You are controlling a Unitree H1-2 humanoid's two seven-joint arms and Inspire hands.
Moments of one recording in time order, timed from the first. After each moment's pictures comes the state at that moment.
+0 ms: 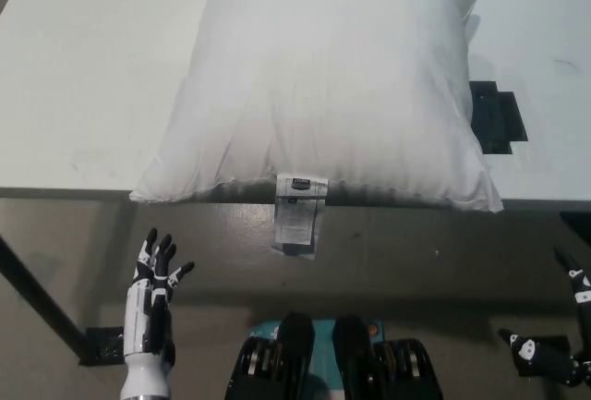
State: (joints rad) left_arm -0.10 -0.10 0.16 0.35 -0.08 -0.41 0.03; right_arm 0.08 -0.21 -0.02 -0.06 -0.34 -0.07 -0.10
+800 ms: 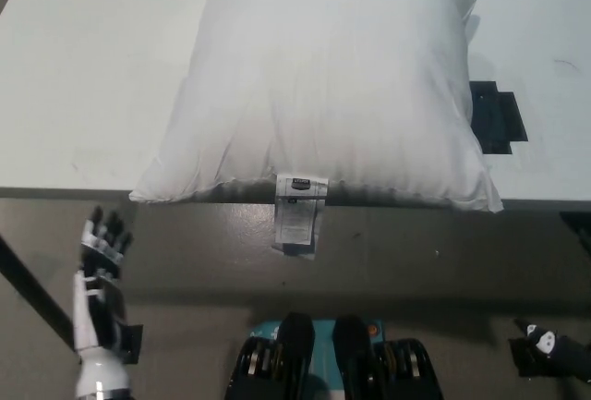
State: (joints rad) left_arm -0.08 -0.06 0.21 0.16 -0.03 -0.43 0.08; right_arm 0.12 -0.20 -0.08 -0.17 -0.32 -0.13 -0.11
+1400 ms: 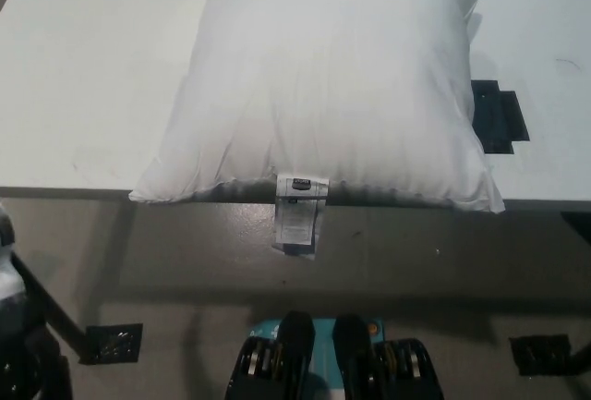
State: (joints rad) left_arm -0.30 0.10 0.33 -0.03 -0.03 -0.44 0.12; right_arm -0.06 -0.28 -0.25 -0.37 -0.25 -0.01 -0.09
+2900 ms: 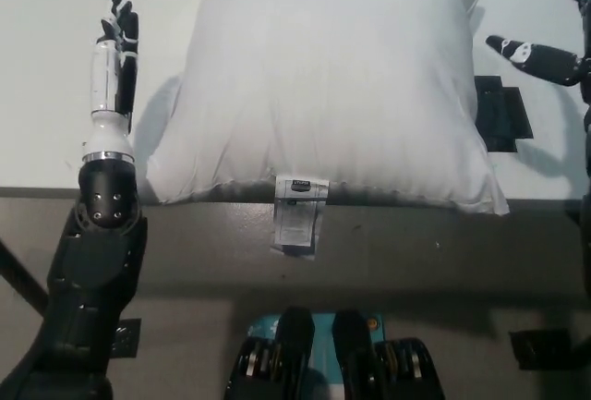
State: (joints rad) left_arm -0.82 0.17 0.08 0.88 0.13 -0.45 0.29; right_arm -0.71 -0.22 -0.13 0.19 -0.19 0.24 -0.03
